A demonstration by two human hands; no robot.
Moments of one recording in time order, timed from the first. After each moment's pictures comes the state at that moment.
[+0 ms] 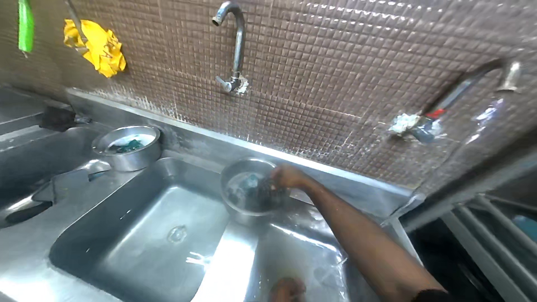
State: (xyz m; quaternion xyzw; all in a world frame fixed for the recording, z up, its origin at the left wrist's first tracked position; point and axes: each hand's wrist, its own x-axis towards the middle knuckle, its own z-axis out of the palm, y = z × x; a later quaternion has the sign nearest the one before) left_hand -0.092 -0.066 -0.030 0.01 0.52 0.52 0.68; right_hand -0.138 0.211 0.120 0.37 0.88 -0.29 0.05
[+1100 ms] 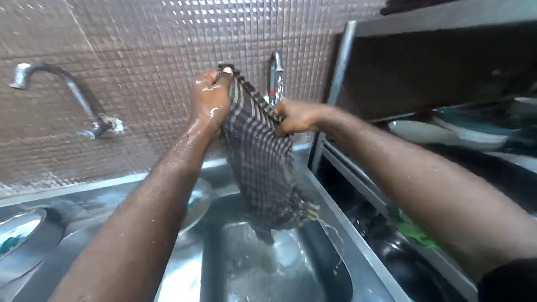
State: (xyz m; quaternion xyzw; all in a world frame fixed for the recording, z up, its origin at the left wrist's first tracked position) left_hand -0.051 0.106 0.361 0.61 0.47 0.61 0.20; right_hand 0.152 0.130 0.352 0.46 0.85 -0.20 -0.16
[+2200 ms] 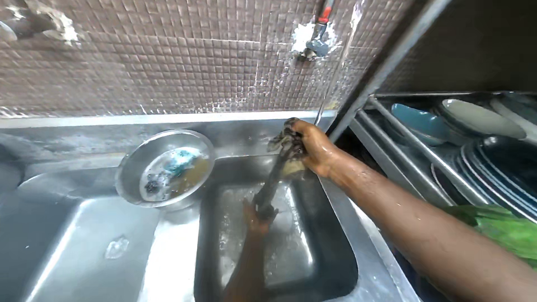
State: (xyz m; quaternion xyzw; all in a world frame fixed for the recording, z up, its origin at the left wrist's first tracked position) left_hand -0.008 0.078 -0.140 -0.15 0.38 0.57 0.71; right_hand 0.082 0.136 0.176 0.53 0.45 -0.60 -0.39
